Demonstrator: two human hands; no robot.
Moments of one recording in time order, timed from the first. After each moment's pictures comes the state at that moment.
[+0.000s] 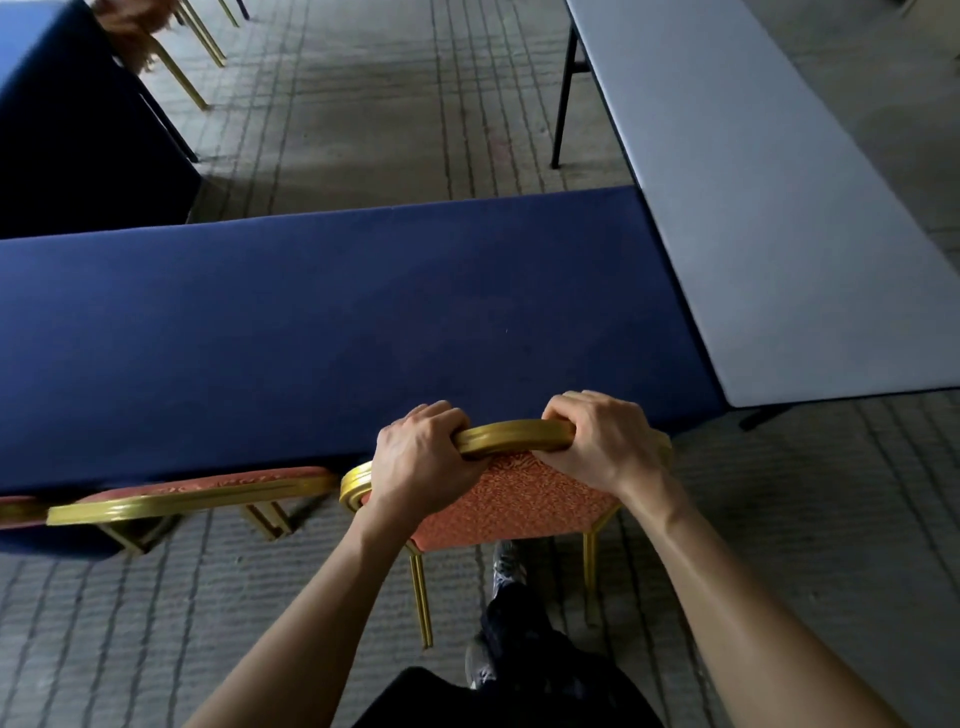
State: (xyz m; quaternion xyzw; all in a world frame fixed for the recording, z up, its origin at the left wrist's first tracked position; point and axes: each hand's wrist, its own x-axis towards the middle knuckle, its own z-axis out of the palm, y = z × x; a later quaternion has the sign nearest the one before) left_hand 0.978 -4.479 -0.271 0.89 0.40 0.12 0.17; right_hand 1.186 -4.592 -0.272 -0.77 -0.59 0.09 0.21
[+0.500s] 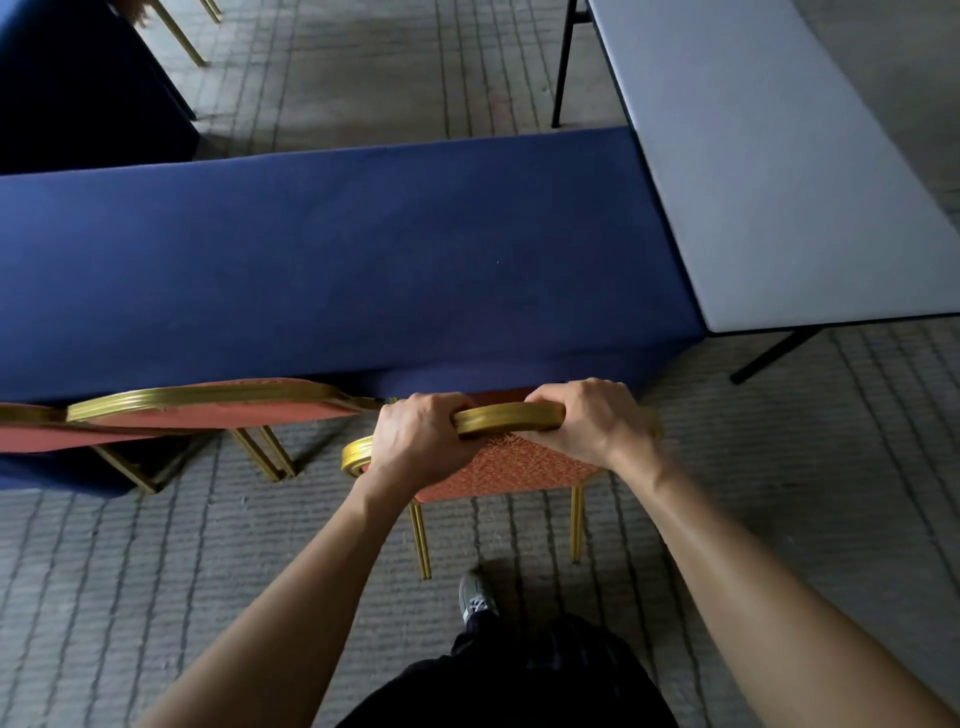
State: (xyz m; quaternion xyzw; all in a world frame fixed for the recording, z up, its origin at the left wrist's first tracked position) left_hand 0.934 -4.580 -0.282 0.89 0.43 0.04 0.18; right_hand 1.143 -4.690 -0.286 -0.77 -0.60 0.15 0.15
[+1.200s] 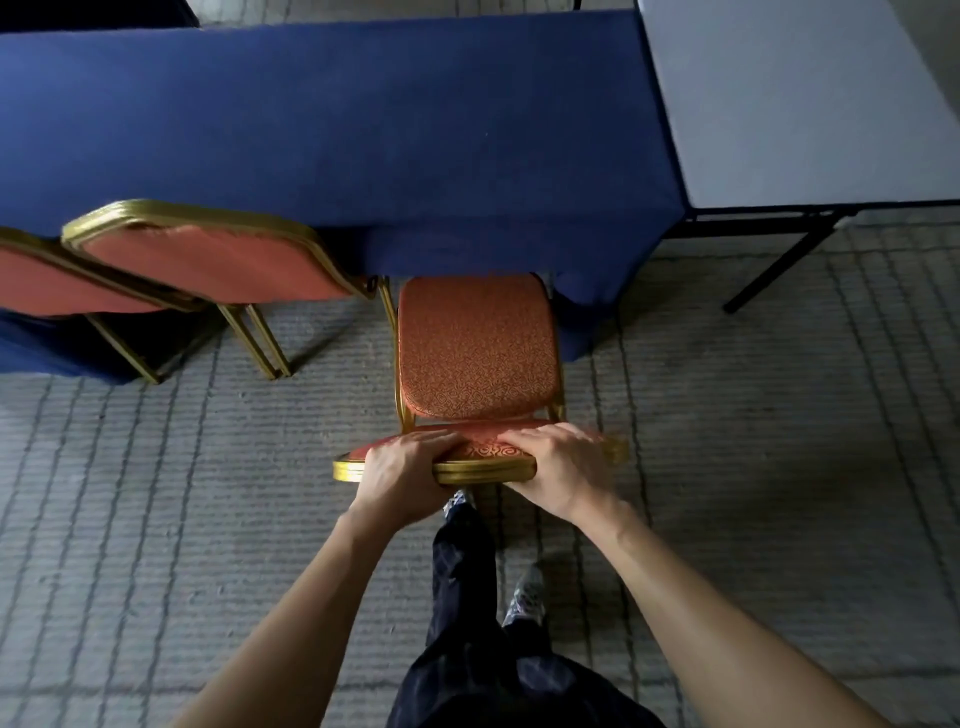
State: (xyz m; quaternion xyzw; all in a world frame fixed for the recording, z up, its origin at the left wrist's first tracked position) left_hand 0.815 -4.829 -0.367 0.89 0.40 0.03 0.21; right_hand 1.016 -4.936 -0.386 -0.74 -0.63 0.17 0.17
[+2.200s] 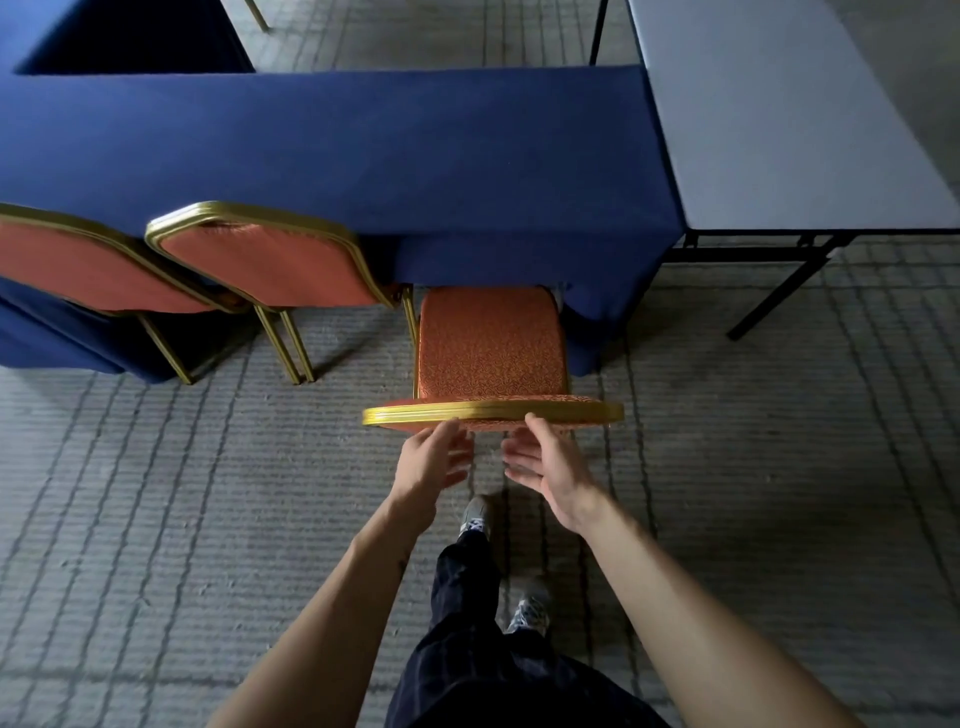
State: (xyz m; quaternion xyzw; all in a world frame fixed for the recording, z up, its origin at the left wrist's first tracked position) left_hand 0.809 -4.894 -0.330 0.36 0.61 0.19 0.68; right_hand 0.962 -4.970 -0.352 -0.64 -0.08 0.58 0.49
